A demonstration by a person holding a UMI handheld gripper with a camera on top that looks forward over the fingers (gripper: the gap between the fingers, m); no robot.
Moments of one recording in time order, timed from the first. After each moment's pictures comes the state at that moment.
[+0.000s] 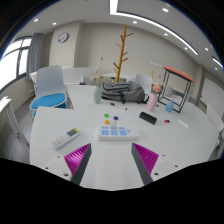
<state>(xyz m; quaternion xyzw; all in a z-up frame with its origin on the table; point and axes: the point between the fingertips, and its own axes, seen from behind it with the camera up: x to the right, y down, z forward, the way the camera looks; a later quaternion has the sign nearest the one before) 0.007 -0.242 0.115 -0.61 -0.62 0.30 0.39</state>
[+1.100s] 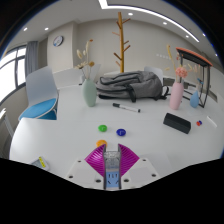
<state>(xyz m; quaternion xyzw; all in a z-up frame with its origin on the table) -0.258 -0.213 -0.011 -0.61 -0.61 0.37 0.34</state>
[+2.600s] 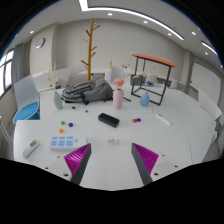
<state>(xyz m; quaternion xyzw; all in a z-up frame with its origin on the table) -0.044 0.013 0.146 -0.67 -0.57 0.27 0.38</state>
